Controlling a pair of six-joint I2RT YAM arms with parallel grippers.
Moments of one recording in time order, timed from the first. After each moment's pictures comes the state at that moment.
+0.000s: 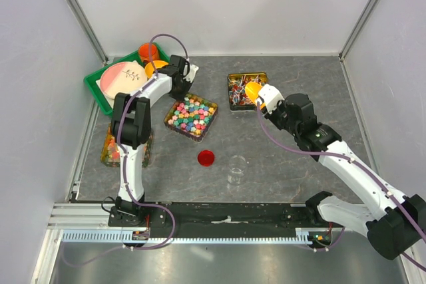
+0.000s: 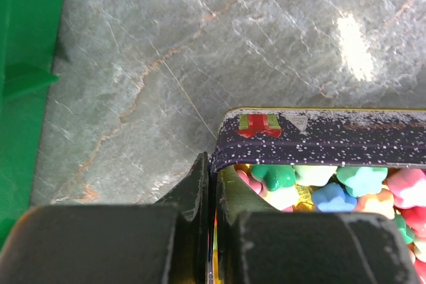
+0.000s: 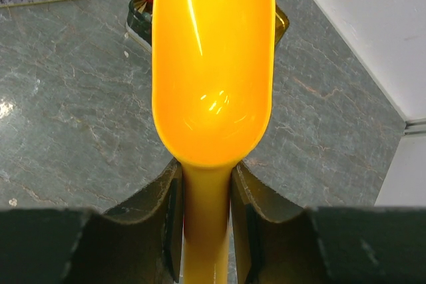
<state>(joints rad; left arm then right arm) -0.28 2.22 1.75 -0.62 -0.01 0.26 0.50 1.05 0.86 -0.28 0.08 -0.46</state>
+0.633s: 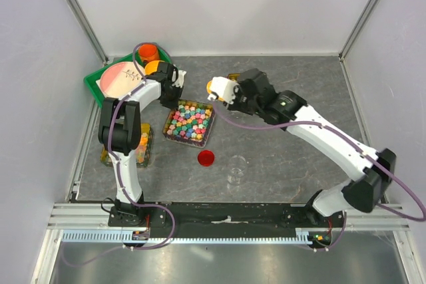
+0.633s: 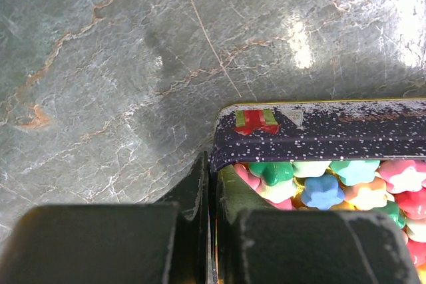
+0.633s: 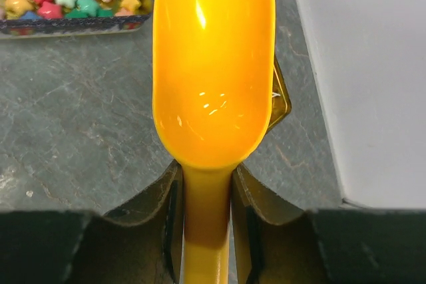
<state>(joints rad) -0.21 2.06 1.51 -0.57 0.11 0.12 0.75 1.42 1.43 -0.65 0.18 -0.64</state>
